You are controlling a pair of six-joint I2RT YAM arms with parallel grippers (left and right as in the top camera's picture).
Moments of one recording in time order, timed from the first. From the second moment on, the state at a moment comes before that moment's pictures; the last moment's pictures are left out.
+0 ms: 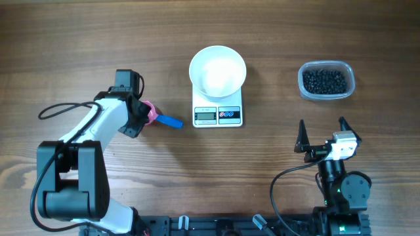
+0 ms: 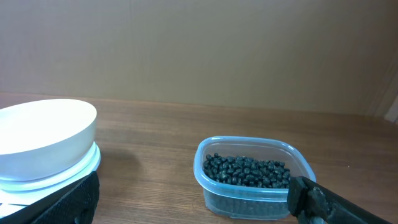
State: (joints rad) left arm -0.04 1.72 0.94 -0.64 -0.10 -1.10; right arm 0.01 0.02 0.01 0.00 -0.04 -0.05
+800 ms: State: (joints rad) left arm -0.03 1.29 0.94 -0.60 -0.01 -0.84; right arm 0.01 0.02 0.01 0.00 -0.04 -0.05
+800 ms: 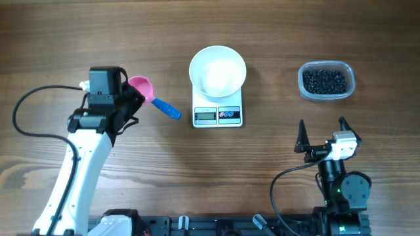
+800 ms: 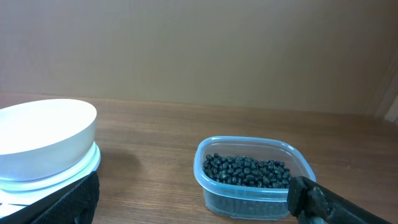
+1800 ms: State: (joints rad) left arm -0.03 1.15 0.94 -0.58 0.00 -0.92; right arm 0.01 0.02 0.01 0.00 -0.04 -0.05
